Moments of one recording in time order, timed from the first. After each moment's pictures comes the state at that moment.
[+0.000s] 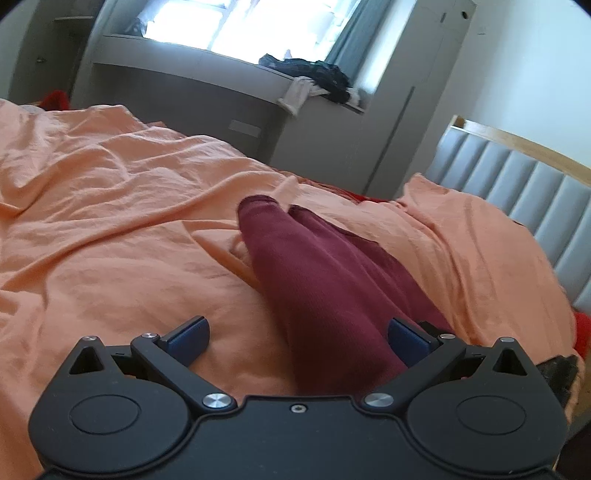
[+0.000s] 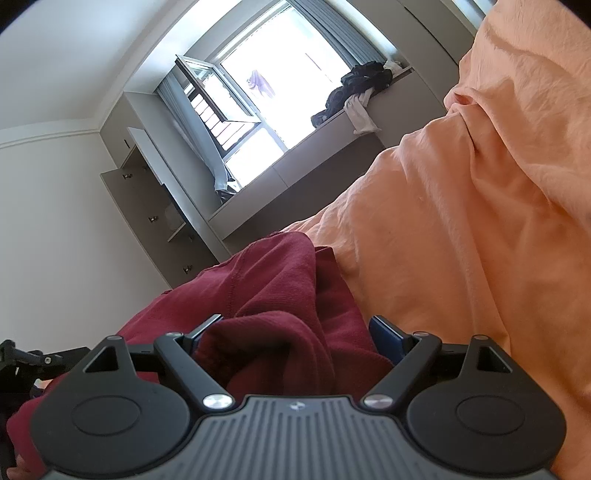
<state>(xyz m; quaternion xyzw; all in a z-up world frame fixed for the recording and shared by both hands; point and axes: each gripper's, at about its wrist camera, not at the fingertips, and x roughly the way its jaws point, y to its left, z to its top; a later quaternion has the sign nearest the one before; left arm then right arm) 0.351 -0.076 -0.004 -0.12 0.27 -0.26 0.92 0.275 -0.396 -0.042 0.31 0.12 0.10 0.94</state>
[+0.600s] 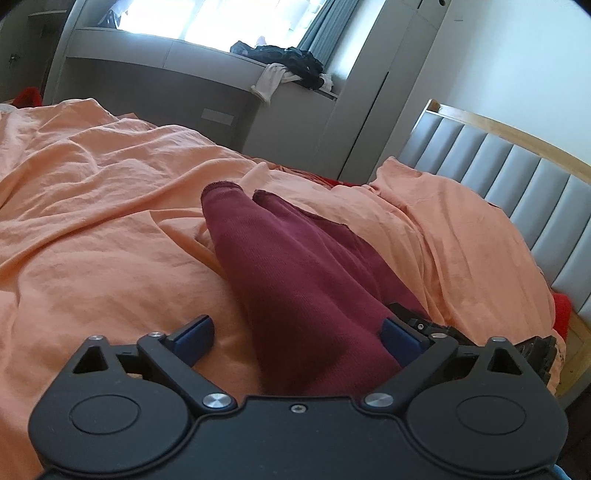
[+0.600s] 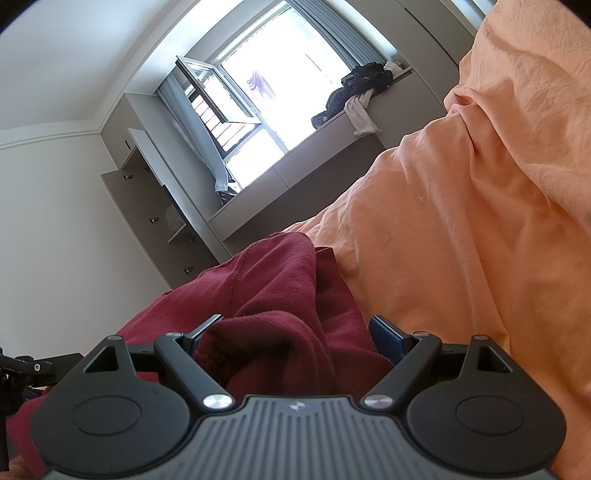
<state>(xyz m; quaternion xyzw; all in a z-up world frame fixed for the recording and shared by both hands) 0.350 -0.086 -0.005 -0.11 0.29 -0.30 0.90 0.275 -0.396 -0.042 0.31 0.12 0.10 0.94</state>
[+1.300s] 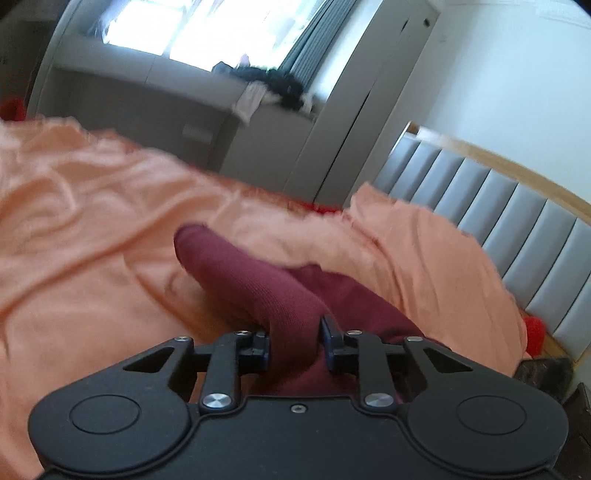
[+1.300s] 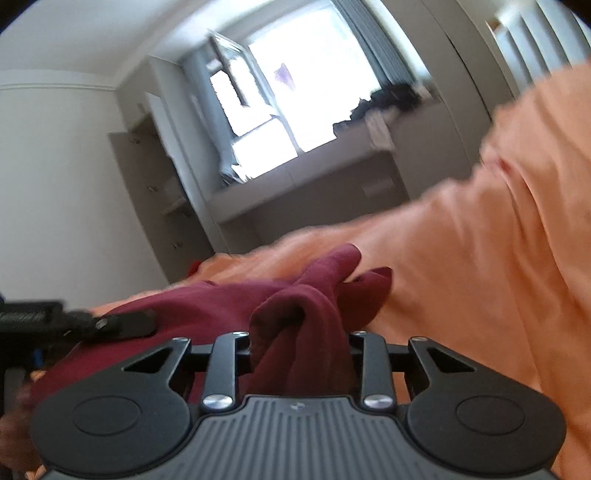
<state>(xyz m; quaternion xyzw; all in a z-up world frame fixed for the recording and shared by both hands) 0.356 -0.084 0.040 -0.13 0.24 -0.33 0.90 0.258 -0.341 0.039 0.20 0.12 0.08 0.97</state>
